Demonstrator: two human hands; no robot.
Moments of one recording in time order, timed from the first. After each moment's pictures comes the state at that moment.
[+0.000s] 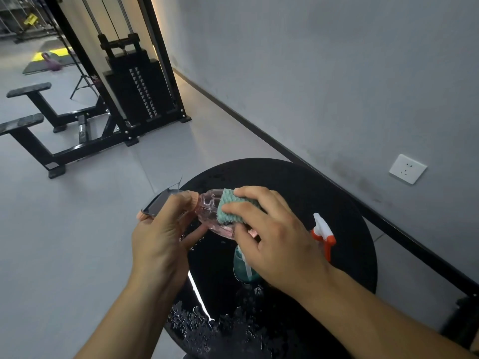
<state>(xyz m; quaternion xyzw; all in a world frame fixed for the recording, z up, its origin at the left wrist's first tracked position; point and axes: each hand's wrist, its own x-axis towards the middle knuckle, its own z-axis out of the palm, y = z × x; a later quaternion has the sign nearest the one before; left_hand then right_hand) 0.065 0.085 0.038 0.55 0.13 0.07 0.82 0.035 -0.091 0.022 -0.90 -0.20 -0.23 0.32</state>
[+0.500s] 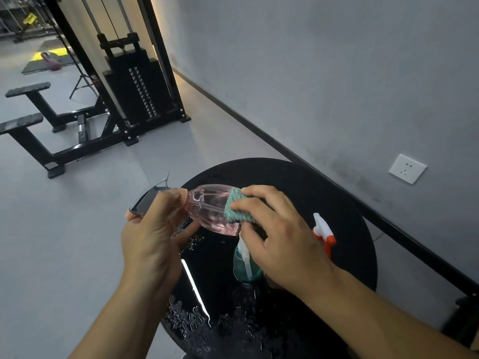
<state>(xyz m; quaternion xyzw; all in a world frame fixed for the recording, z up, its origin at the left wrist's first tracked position) 0.068 0.093 0.041 0.55 0.13 0.11 0.82 0.035 -0.096 0.019 -0.89 -0.18 -0.22 0.35</state>
